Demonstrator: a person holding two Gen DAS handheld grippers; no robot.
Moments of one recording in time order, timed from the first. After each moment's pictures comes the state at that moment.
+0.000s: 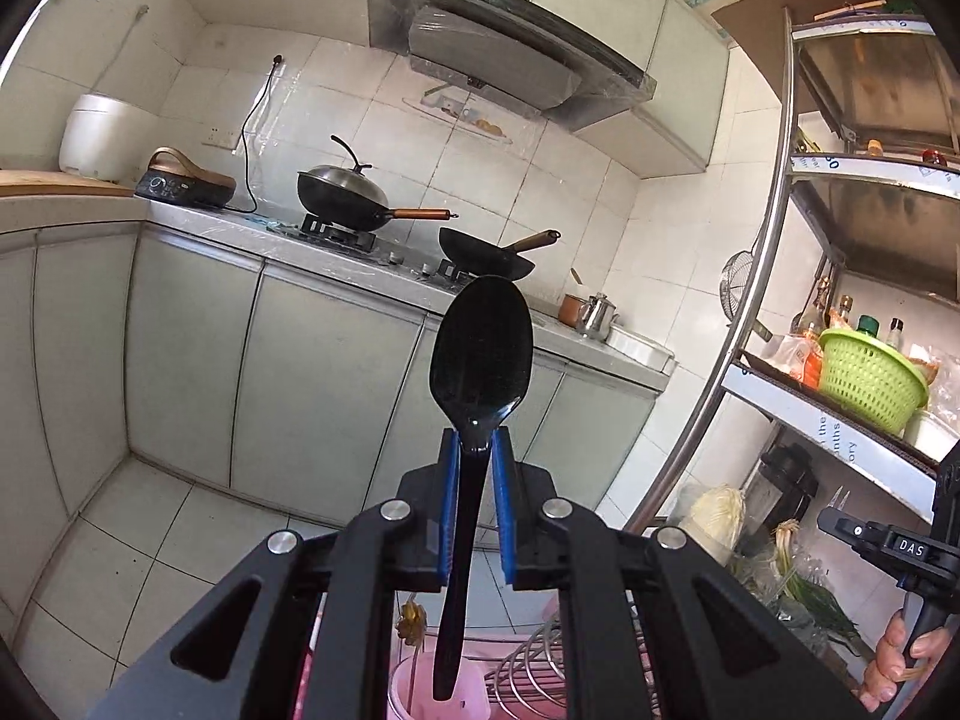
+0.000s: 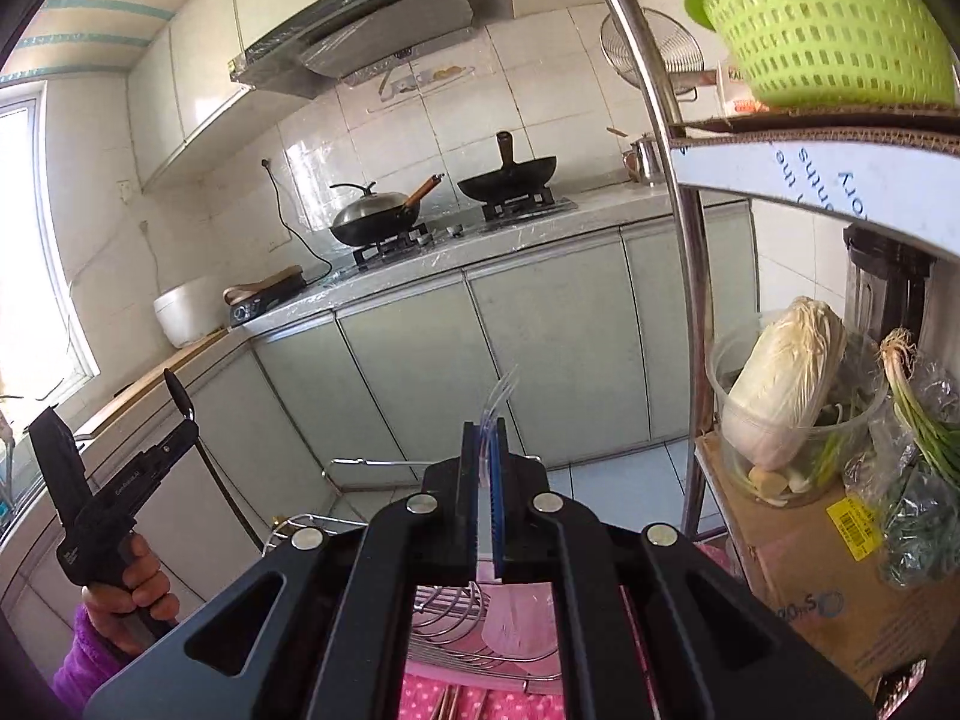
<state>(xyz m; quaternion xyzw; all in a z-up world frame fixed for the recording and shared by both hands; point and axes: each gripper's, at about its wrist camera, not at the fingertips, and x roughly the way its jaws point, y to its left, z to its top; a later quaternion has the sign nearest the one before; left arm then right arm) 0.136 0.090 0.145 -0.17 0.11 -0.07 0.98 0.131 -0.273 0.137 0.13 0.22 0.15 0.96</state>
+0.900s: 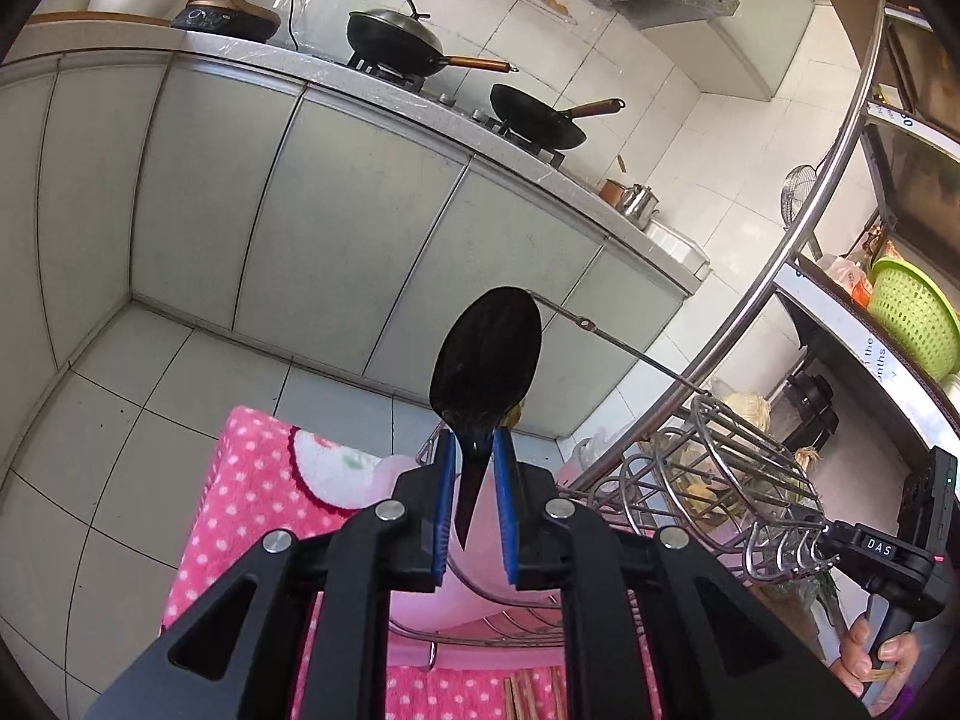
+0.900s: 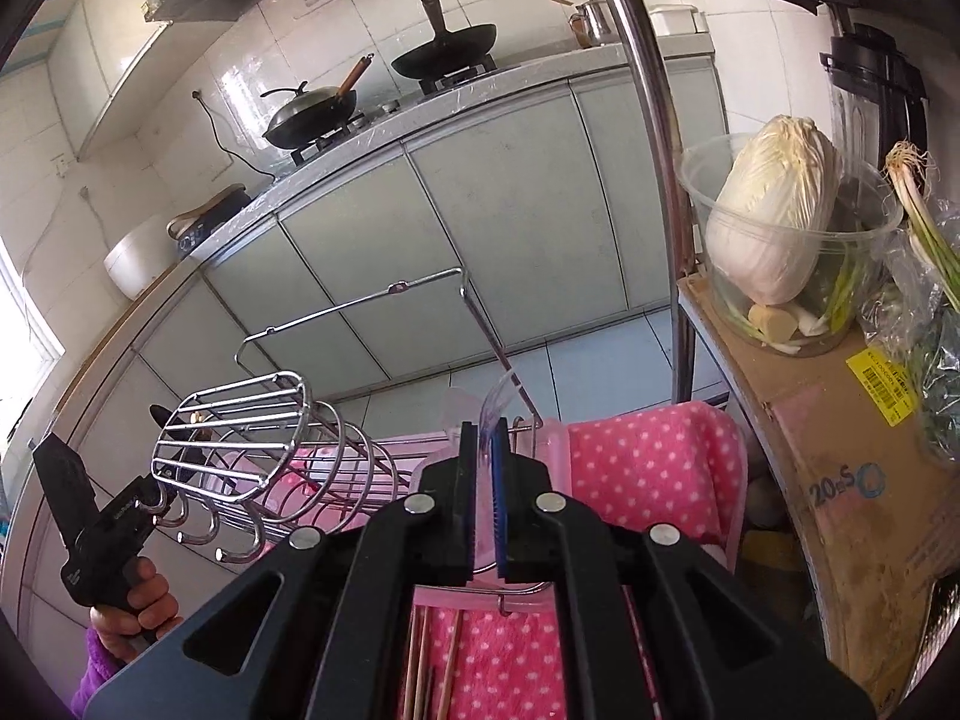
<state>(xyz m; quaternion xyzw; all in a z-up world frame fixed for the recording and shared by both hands) 0.149 0.099 0.032 -0.23 0.27 -0.08 0.93 0.149 -0.274 0.048 0.17 0.35 0.12 0.91</state>
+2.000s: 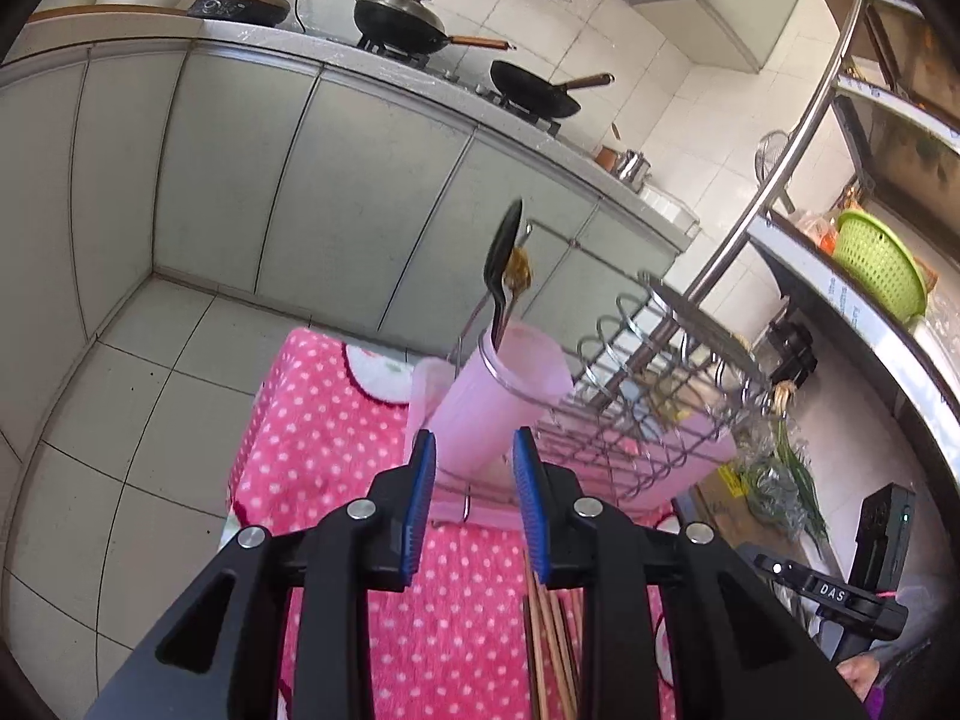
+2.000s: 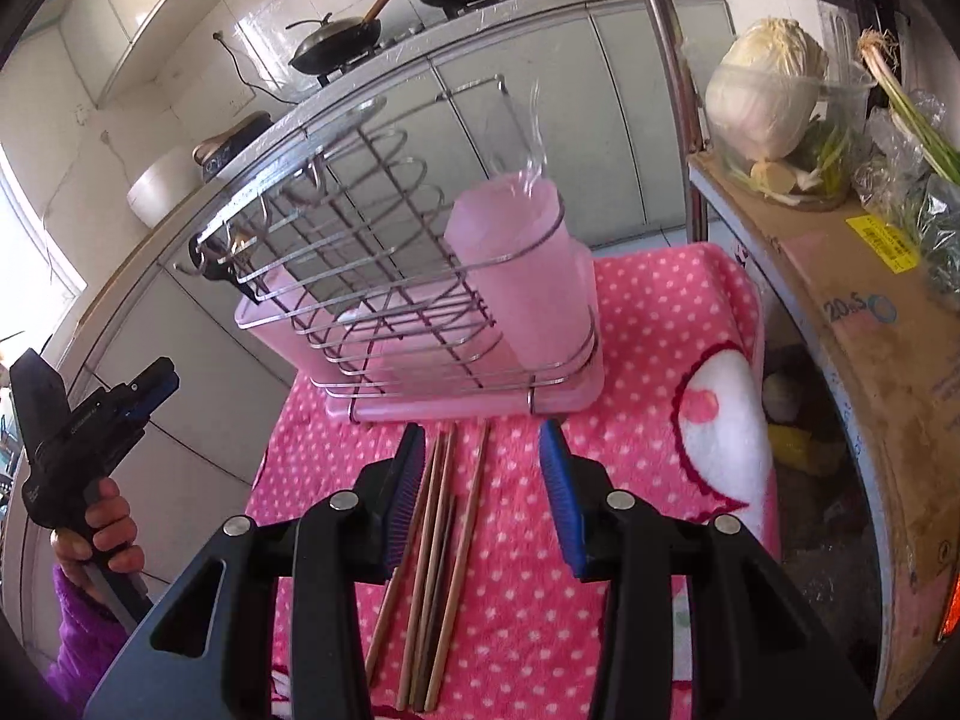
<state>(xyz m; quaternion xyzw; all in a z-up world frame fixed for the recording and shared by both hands) 0.047 0.113 0.027 -0.21 0.32 -0.09 0.92 0.049 -0.245 -0.019 0.15 0.42 0.16 0.88</state>
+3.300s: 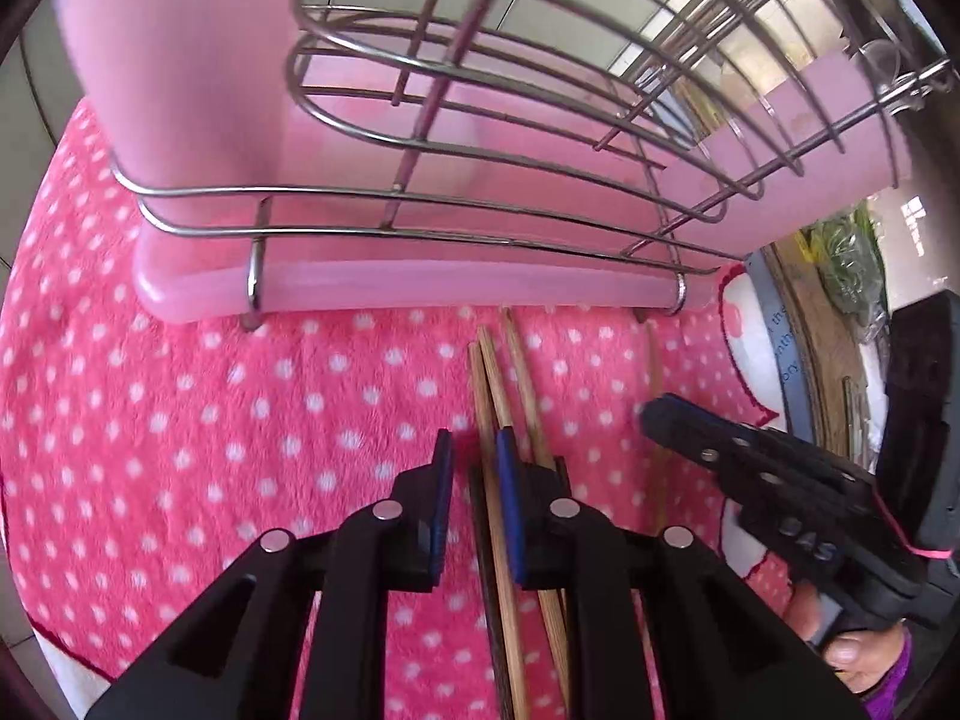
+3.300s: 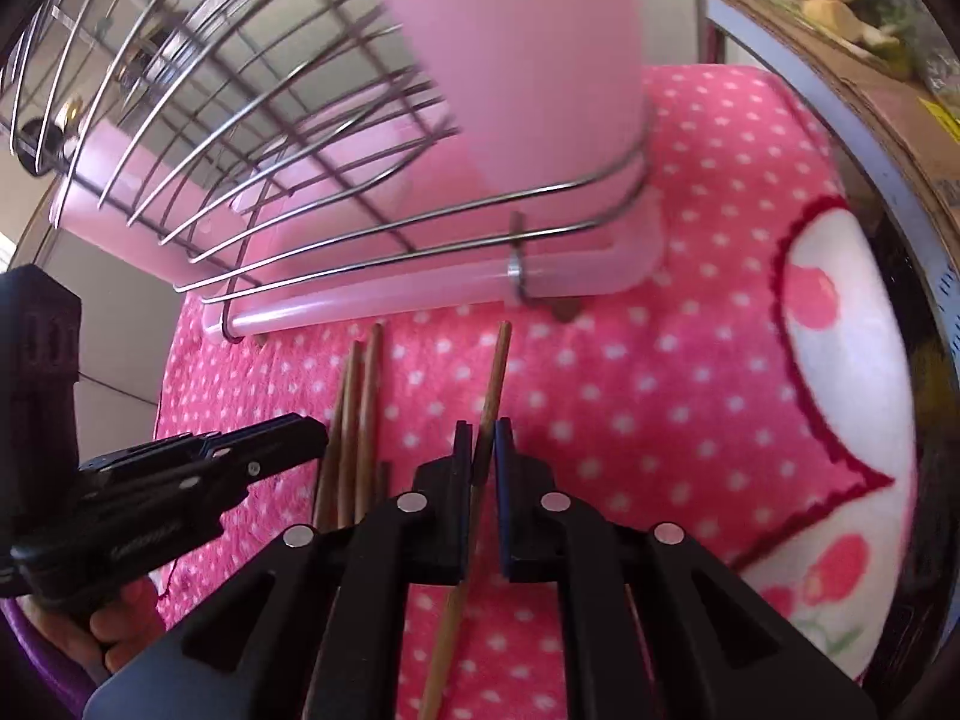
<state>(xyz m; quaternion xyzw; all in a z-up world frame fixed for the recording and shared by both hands) 0.144 -0.035 -0.118 -0.10 0.59 -0.16 0.79 0.116 -0.215 -0.119 0.14 0.55 0.12 0.82</state>
